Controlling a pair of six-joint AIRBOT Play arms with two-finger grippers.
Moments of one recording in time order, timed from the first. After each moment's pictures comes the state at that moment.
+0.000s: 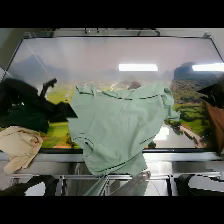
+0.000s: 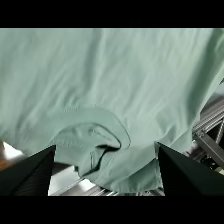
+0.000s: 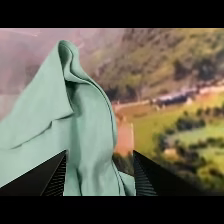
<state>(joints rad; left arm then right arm) 0.09 -1.30 0.95 -2.22 1.45 1.87 -0.68 -1.46 1.10 -0.66 1.16 1.01</state>
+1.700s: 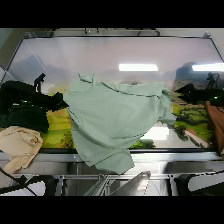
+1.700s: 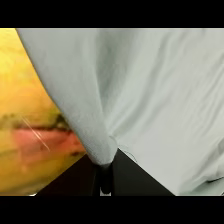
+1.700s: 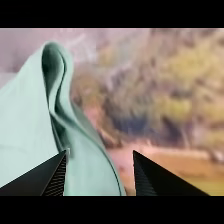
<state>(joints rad) 0.16 -1.42 1.03 -2.22 1.14 1.85 -0.45 -1.77 1.21 -0.55 1.01 1.03</state>
